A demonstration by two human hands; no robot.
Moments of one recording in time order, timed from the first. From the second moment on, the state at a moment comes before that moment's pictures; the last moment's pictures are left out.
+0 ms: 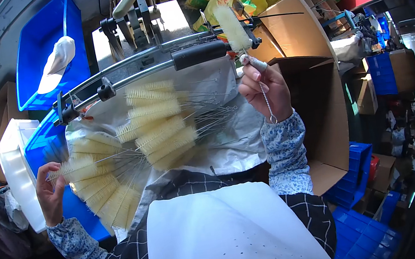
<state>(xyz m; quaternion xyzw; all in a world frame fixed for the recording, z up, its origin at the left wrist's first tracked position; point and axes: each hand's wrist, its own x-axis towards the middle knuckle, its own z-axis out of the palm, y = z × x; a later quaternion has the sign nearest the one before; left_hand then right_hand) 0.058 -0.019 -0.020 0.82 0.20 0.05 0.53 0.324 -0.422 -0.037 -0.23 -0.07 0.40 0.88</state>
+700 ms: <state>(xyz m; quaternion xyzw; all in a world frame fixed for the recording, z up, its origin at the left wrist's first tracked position) -0.005 -0.003 0.029 0.84 0.21 0.22 0.45 0.280 -0.407 -0.031 -0.30 -0.04 0.41 0.86</state>
